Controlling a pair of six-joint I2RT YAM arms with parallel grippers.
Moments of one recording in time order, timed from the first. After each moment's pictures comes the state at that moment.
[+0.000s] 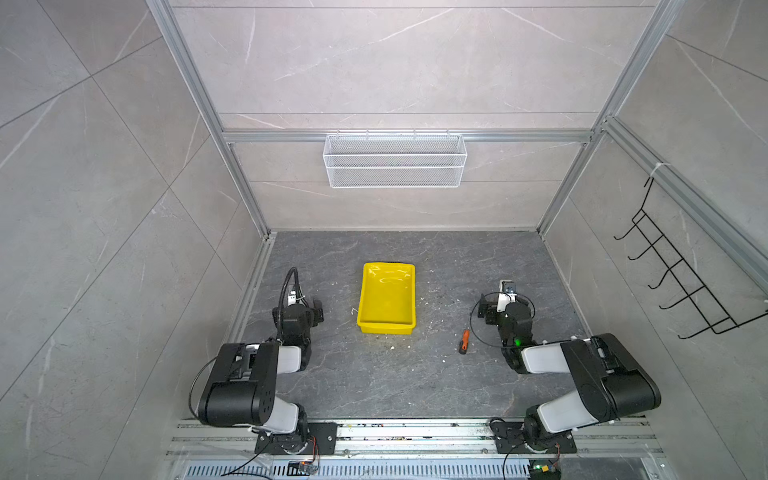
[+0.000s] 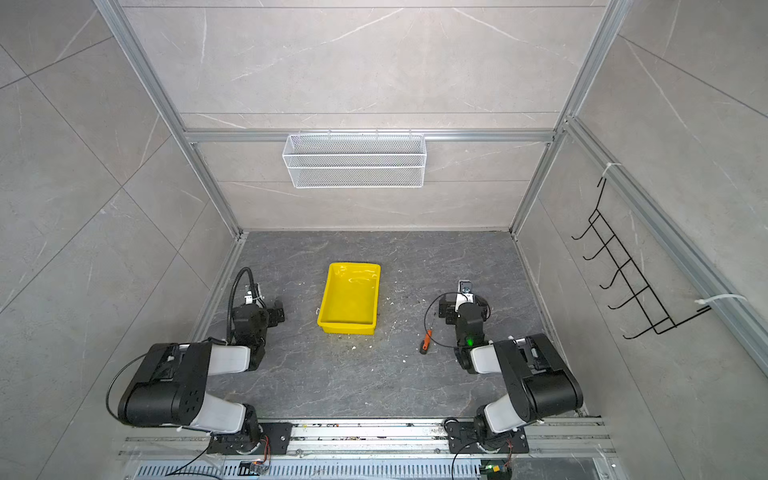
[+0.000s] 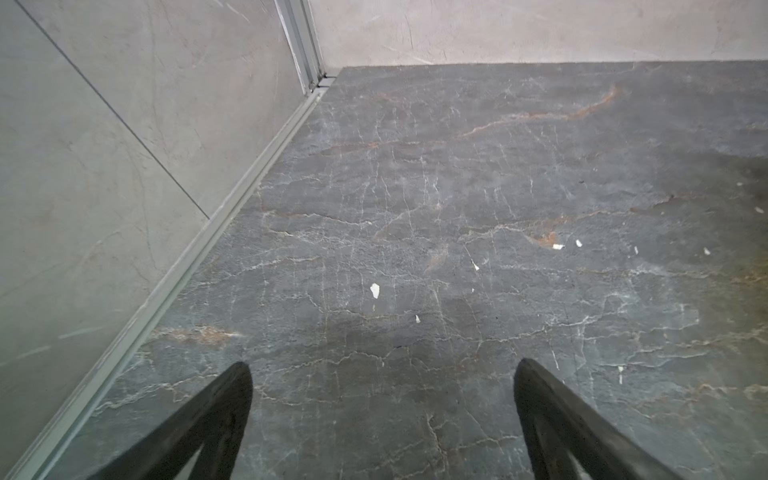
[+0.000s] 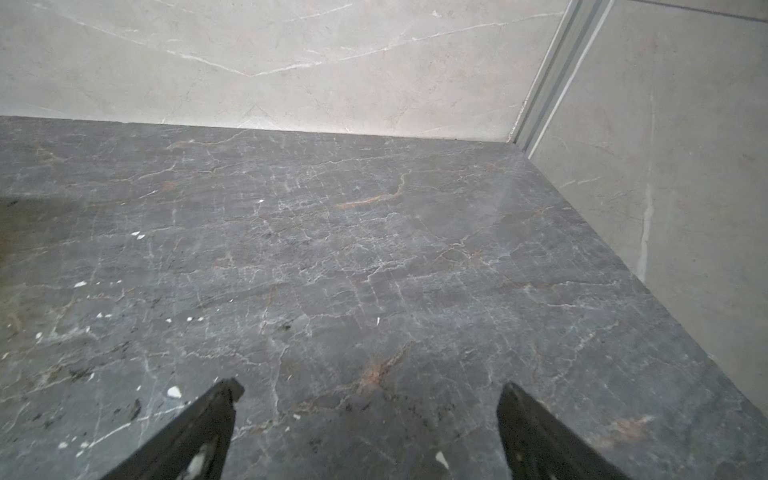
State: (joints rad) left arm -0.04 1.41 0.32 0.67 -0.30 0.00; right arm 0.20 1.52 0.27 0.94 0.29 -0.02
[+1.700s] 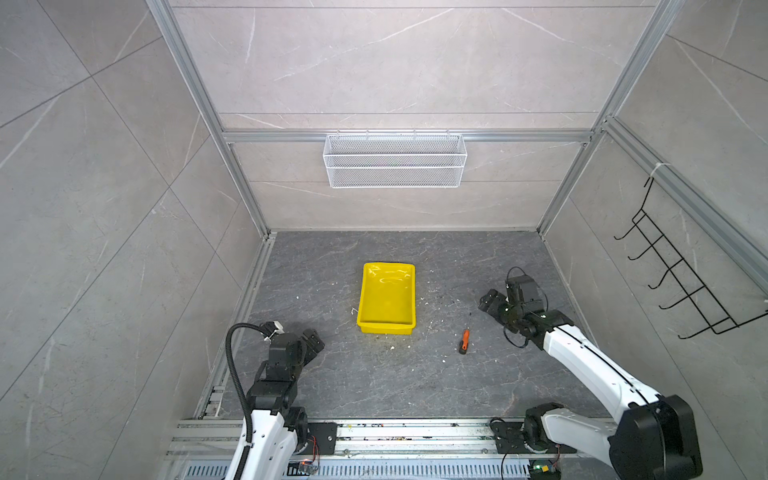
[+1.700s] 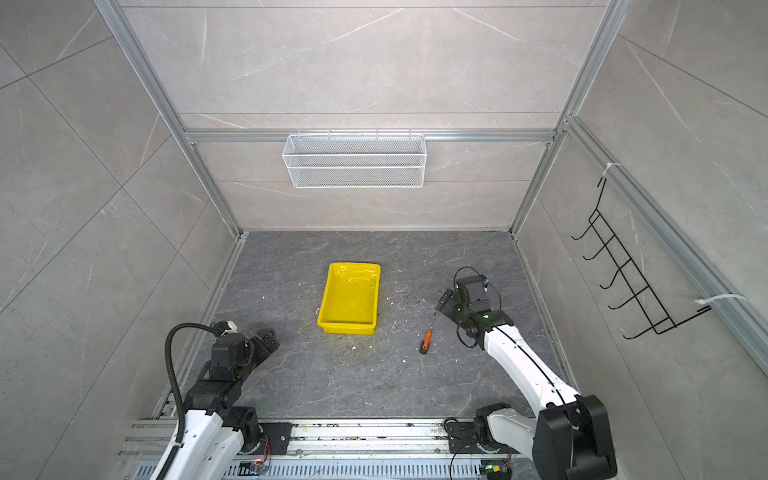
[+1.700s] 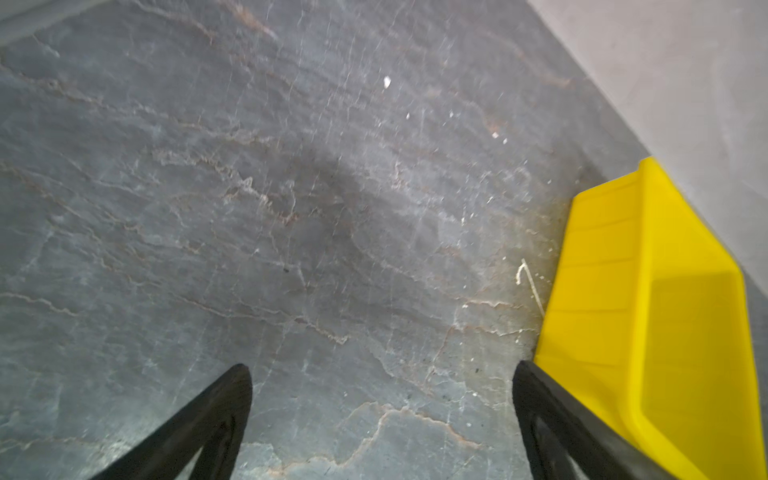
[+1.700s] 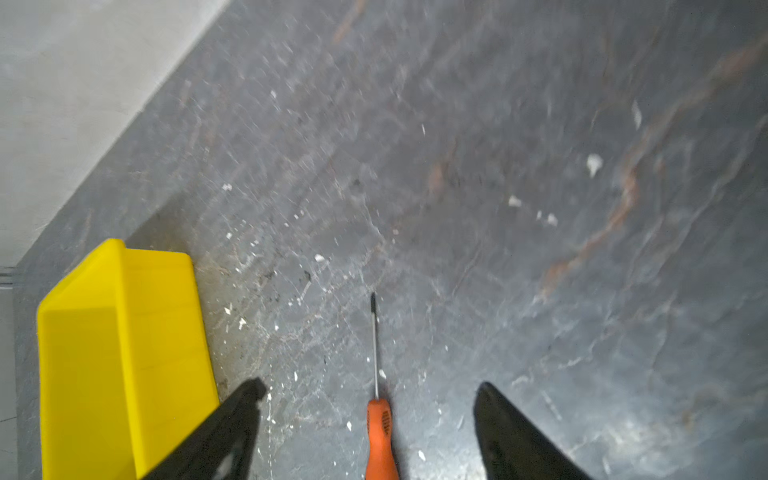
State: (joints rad) left arm -0.08 0.46 0.30 -0.52 -0.13 -0.70; right arm 0.26 1.20 0.73 -0.44 0.05 0.81
